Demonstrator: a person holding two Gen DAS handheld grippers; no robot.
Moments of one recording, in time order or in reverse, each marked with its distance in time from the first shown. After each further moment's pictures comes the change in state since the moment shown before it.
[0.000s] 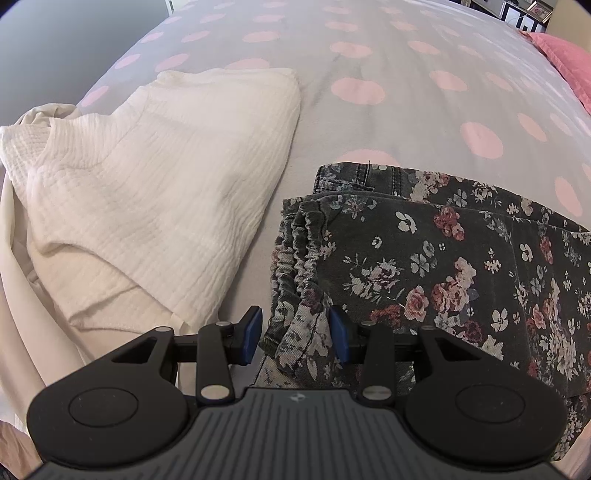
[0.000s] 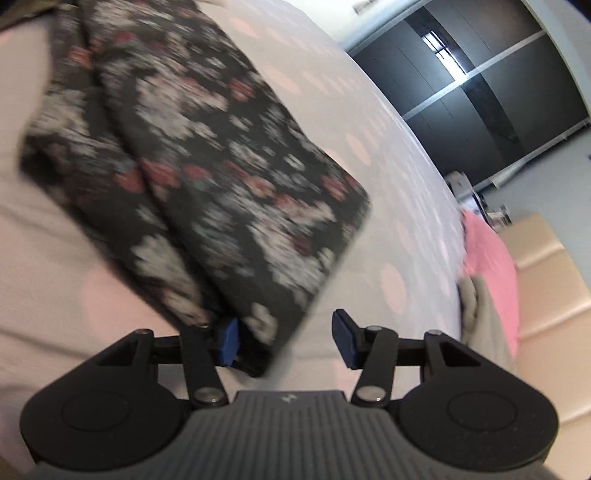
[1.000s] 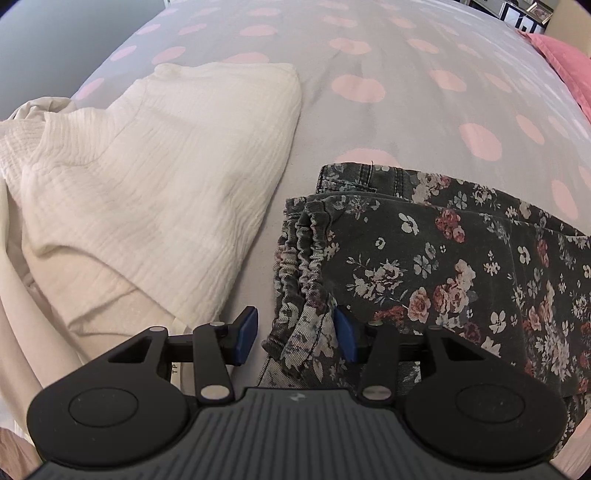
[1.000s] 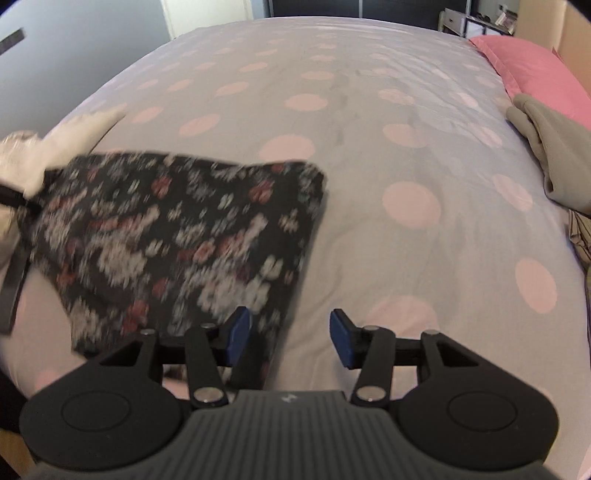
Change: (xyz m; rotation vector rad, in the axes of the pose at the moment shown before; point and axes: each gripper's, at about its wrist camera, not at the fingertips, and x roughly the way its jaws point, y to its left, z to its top) left arm 0.002 0.005 0.006 -0.006 0.022 -0.027; right arm 0.000 -0.117 -0.019 0.673 0.092 0.472
